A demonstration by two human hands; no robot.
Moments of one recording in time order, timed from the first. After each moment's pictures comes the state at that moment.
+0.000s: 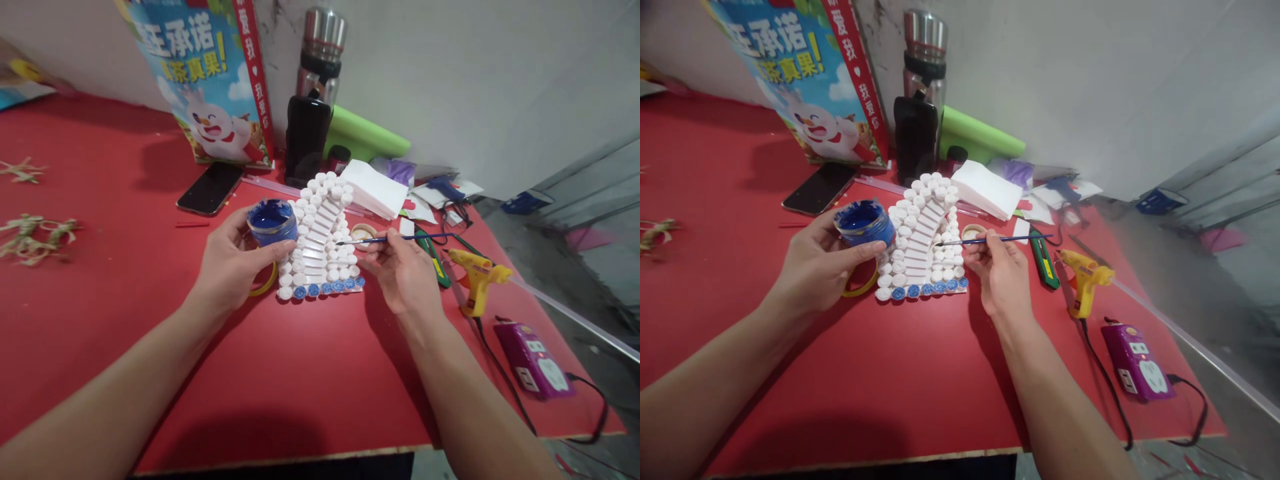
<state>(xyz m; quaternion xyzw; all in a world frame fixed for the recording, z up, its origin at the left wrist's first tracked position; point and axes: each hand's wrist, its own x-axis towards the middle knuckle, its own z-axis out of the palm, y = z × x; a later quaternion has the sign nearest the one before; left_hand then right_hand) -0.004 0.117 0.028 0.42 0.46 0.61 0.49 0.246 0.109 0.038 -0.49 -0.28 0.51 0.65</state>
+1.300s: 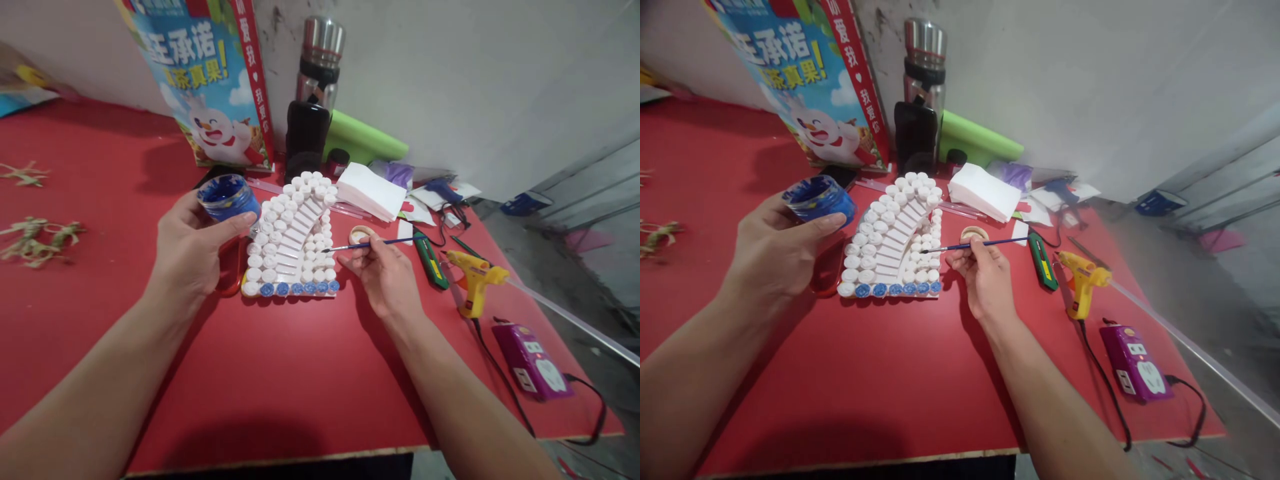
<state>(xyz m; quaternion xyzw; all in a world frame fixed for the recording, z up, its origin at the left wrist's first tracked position) -0.026 0.130 0.058 0.34 0.48 0.69 0.42 0.238 0.110 0.019 -0.44 -0.32 0.56 0.62</state>
